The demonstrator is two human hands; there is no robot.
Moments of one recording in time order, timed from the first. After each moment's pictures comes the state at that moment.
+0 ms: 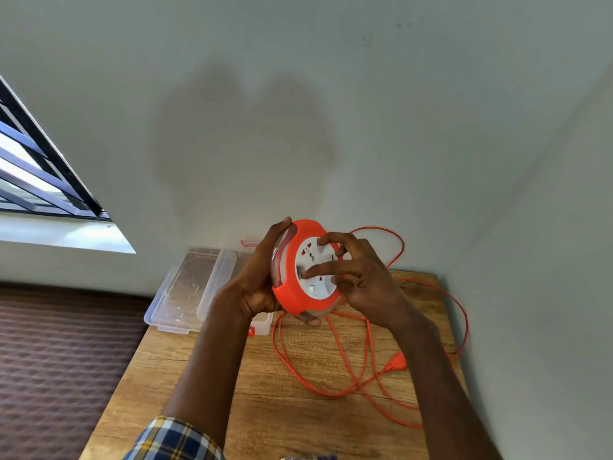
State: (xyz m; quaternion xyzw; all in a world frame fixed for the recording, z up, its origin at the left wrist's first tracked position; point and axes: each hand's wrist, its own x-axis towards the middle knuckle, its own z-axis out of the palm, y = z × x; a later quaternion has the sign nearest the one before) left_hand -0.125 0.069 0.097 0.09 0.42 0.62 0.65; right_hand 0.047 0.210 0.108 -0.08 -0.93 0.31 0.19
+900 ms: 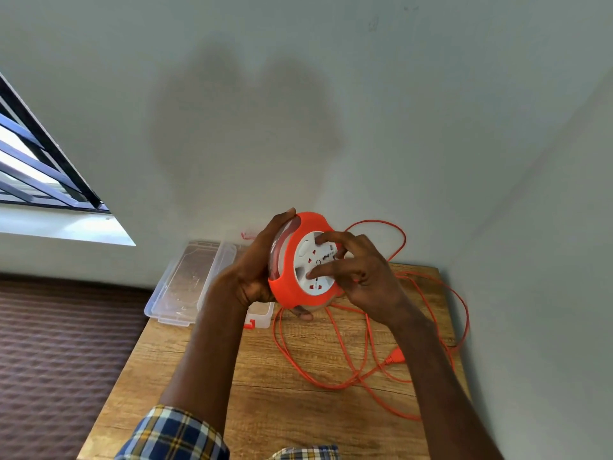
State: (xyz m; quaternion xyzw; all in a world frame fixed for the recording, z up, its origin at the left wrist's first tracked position) left_hand -0.135 0.070 0.097 0.11 0.45 0.60 0.66; right_hand 0.046 0.213 0.093 -0.05 -0.92 0.30 0.25
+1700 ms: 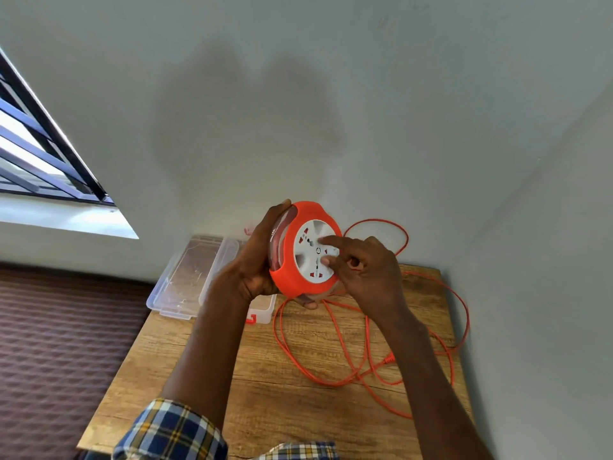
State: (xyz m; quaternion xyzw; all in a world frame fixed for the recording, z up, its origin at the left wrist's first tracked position) left_hand -0.132 0.068 0.101 0.08 0.45 0.65 0.61; right_hand 0.039 0.200 0.088 -0.19 -0.88 0.31 0.32
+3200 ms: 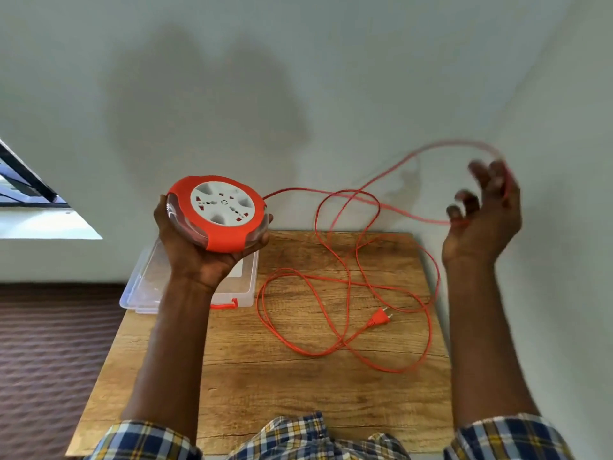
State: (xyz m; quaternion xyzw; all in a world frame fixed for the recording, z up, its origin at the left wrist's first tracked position) left_hand -0.133 0.036 0.089 0.07 0.32 0.80 0.50; right_hand 0.135 0.297 0.126 -0.31 -0.38 0.60 0.63
